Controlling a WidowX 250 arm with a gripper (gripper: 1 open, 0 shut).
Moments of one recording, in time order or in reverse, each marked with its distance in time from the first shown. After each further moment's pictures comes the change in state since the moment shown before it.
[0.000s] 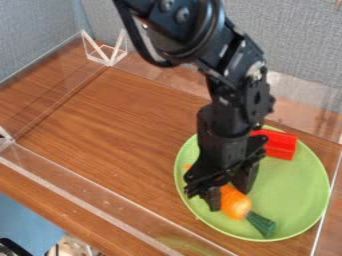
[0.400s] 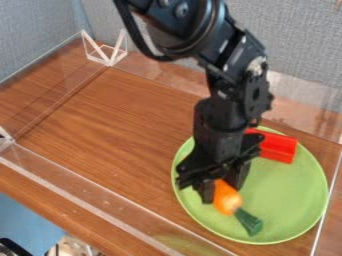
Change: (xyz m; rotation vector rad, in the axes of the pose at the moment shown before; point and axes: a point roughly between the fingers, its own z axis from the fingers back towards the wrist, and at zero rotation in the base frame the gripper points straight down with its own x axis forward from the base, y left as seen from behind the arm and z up) arm 0.006 0.006 0.012 0.038 -0.040 -0.066
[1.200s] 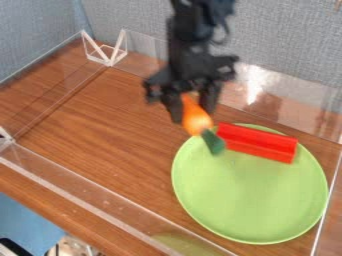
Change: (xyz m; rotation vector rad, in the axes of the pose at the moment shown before) arm 0.078 0.001 0.059 -0.068 -0.083 -0.116
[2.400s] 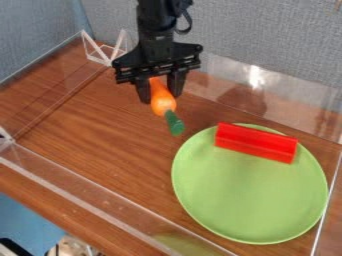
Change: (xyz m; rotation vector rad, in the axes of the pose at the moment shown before) arm 0.047 0.014 -0.016 0.035 -0.085 -0.088
